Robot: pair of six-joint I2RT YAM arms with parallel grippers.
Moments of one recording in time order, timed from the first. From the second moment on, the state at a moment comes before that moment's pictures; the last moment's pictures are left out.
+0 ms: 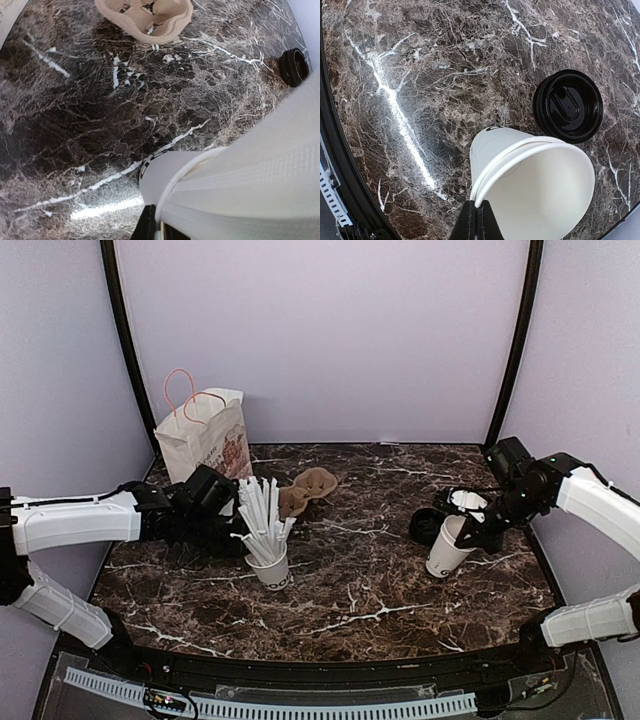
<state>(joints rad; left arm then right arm) -0.78 1.34 0.88 -0.50 -0.01 -0.71 0.38 1.15 0.98 -1.03 -0.30 -0.70</state>
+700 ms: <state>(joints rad) -0.20 0.99 0.85 -0.73 -0.10 -0.59 0.39 1.15 0.97 -1.02 -0.30 -0.70</state>
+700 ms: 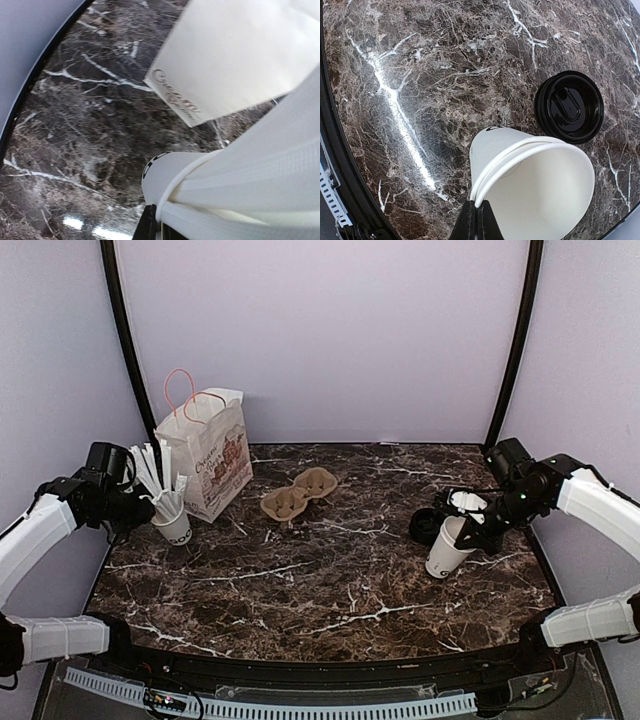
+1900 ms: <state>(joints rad) 0.35 1.33 0.93 -0.60 0.13 -0.34 0.39 1.09 0.94 -1.02 -0.27 -0.69</state>
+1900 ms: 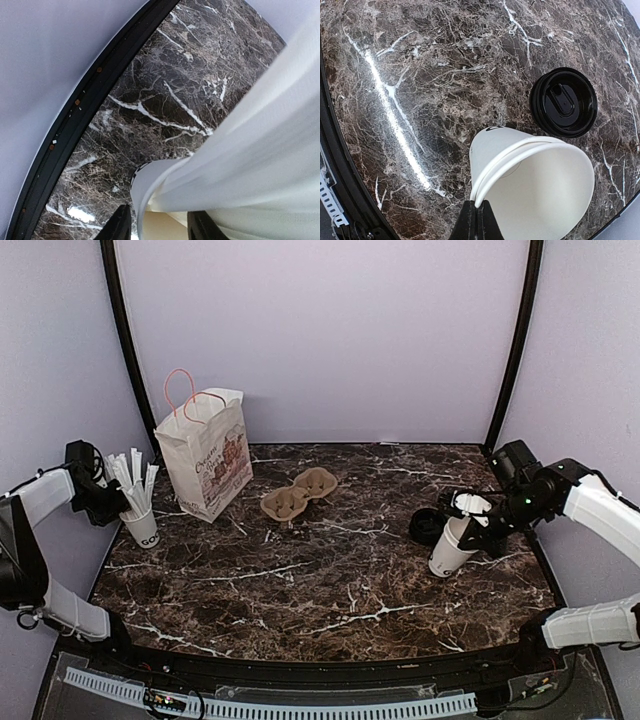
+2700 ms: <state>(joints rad) 0.25 0.79 1.23 -0.67 0.25 -0.37 0.40 1.05 1.00 -1.05 -0.34 -0.70</state>
